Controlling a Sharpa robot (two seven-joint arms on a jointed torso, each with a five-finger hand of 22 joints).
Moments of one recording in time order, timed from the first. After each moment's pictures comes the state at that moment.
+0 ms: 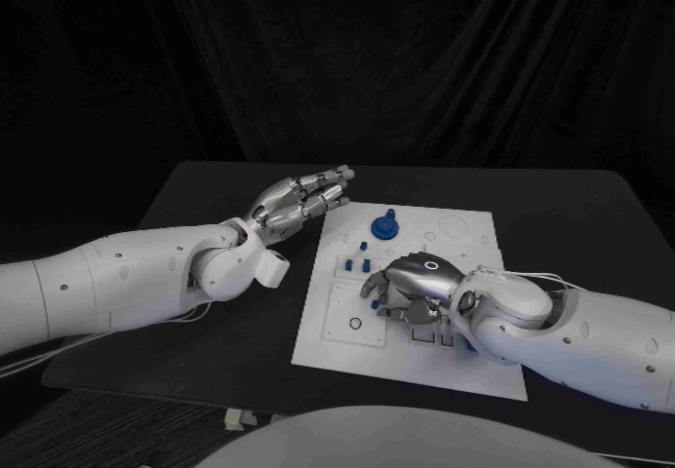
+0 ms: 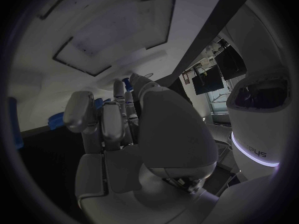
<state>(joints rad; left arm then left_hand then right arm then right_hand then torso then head) 1.16 -0.84 -0.21 1.46 -0.11 0.07 0.66 1.51 0.15 -0.20 0.28 0.50 0.45 0.13 0.04 0.05 0.01 0.08 0.25 0.03 0.01 0.20 0.08 0.02 0.08 0.04 0.30 0.02 0.16 1.08 -0.73 -0.21 1.61 -1.69 -0.33 0.01 1.49 -0.19 0.32 0.21 0.18 0.74 0.07 0.28 0.27 1.01 0.06 0.48 0.26 1.41 -0.01 1.33 1.12 0.08 1.37 0.10 1.14 1.31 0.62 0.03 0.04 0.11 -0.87</state>
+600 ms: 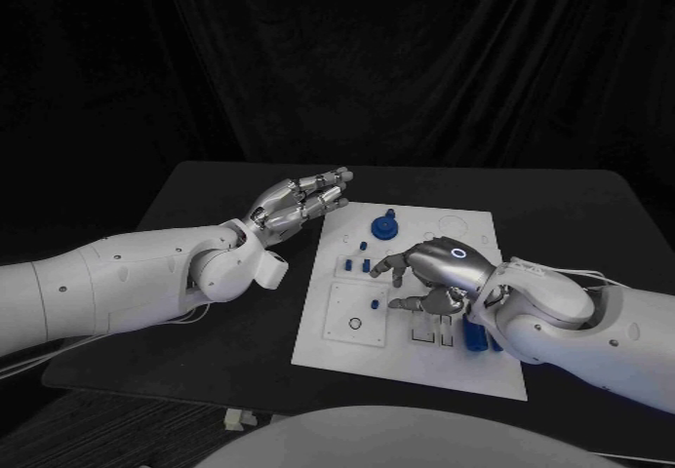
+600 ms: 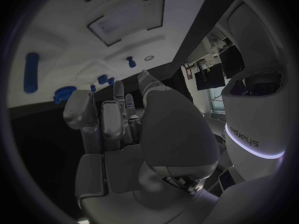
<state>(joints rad) 1.16 -0.84 -0.21 1.46 -0.11 0.07 0.66 1.51 0.15 -0.20 0.28 0.50 0.45 0.13 0.04 0.05 0.02 0.09 0.25 0.03 0.01 0.20 0.08 0.02 0.08 0.04 0.30 0.02 0.16 1.14 -0.86 -0.21 1.73 -1.70 -0.43 0.01 1.44 -0.21 0.20 0.29 0.08 0.68 0.03 0.25 0.21 1.00 0.07 0.50 0.27 1.41 0.00 1.32 1.10 0.08 1.37 0.10 1.11 1.31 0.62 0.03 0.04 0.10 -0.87</state>
